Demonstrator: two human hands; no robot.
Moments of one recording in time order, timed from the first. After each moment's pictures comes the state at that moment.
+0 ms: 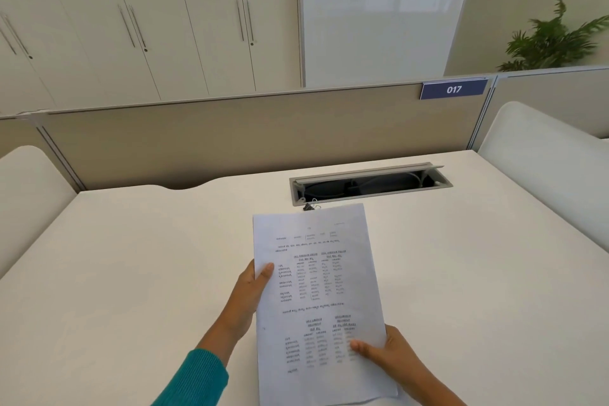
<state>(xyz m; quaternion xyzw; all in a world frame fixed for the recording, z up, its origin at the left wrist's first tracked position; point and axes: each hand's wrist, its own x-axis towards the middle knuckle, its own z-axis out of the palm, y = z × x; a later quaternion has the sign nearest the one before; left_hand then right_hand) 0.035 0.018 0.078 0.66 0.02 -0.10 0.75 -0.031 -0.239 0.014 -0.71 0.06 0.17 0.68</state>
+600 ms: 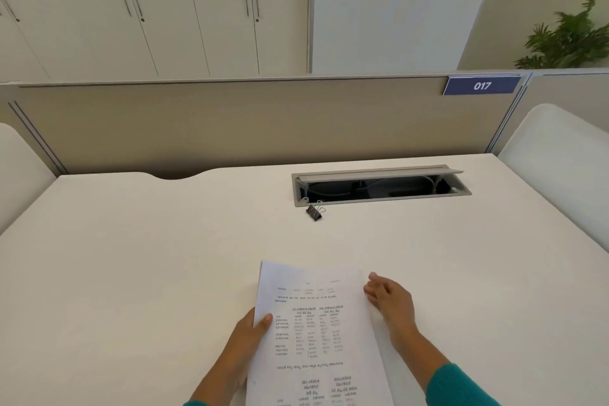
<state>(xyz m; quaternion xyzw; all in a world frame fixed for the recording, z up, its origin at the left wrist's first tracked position) 0.044 0.024 0.004 0.64 0.18 -0.19 0.72 0.086 -0.237 0.008 -0.71 0.25 0.00 0.66</state>
